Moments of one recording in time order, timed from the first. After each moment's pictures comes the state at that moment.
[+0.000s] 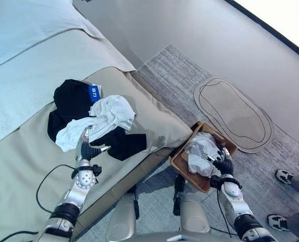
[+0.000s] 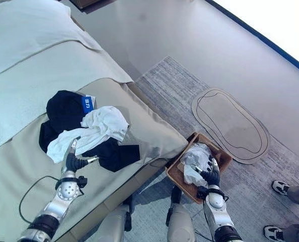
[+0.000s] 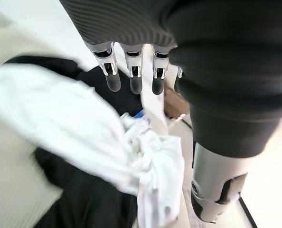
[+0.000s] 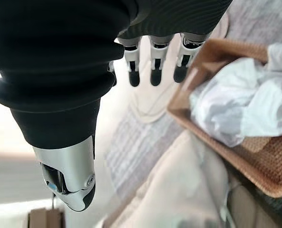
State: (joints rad) left arm -0.21 0.51 -0.18 0.67 0.29 -0.31 0.54; right arm -0.10 -0.26 0.15 0.69 0.30 -0.33 -0.28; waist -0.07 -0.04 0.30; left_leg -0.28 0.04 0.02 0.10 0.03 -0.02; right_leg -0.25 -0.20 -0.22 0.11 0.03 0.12
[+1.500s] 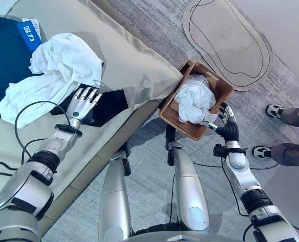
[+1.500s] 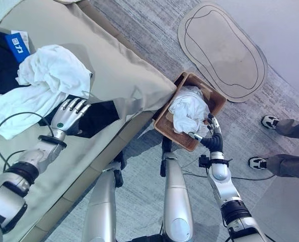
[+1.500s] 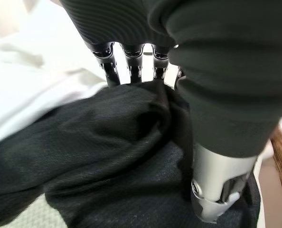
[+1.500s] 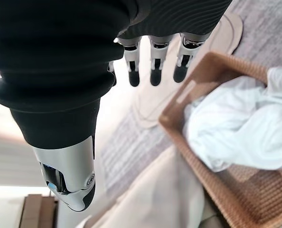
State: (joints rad) left arm -0.74 0.78 -0.68 0.92 0.89 -0.14 0.62; right arm -0.24 -0.40 0.15 0.48 0.25 -0.41 -0.28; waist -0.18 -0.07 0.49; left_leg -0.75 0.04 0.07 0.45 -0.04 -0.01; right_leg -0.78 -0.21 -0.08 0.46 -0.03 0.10
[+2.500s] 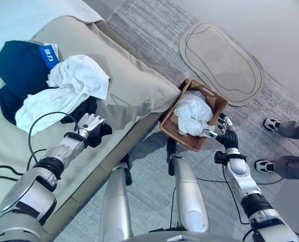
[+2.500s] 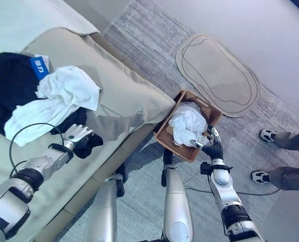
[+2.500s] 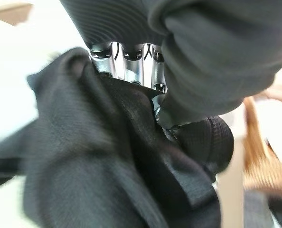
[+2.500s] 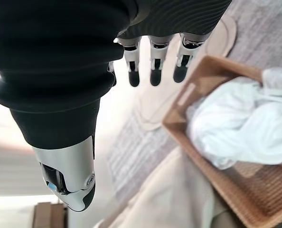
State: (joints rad) left arm -0.56 0.72 -0.57 0.88 0.82 -0.21 0.40; right arm -0.19 -0.37 0.13 0.57 0.29 -0.36 -0.21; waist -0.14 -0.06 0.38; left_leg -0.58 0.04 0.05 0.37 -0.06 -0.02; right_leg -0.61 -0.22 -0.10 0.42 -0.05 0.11
